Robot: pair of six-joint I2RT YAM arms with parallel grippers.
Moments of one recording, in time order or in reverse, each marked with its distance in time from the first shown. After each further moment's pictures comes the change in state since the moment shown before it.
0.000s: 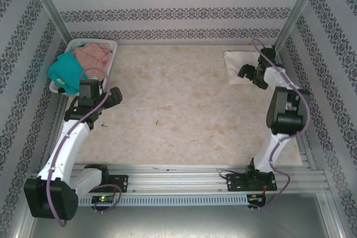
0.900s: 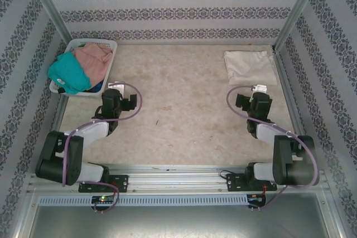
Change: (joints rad) left arm -0.144 0.381 -0.319 0.888 -0.098 0.369; right arm 0.081 -0.494 -0.928 0.945 0.227 -0.288
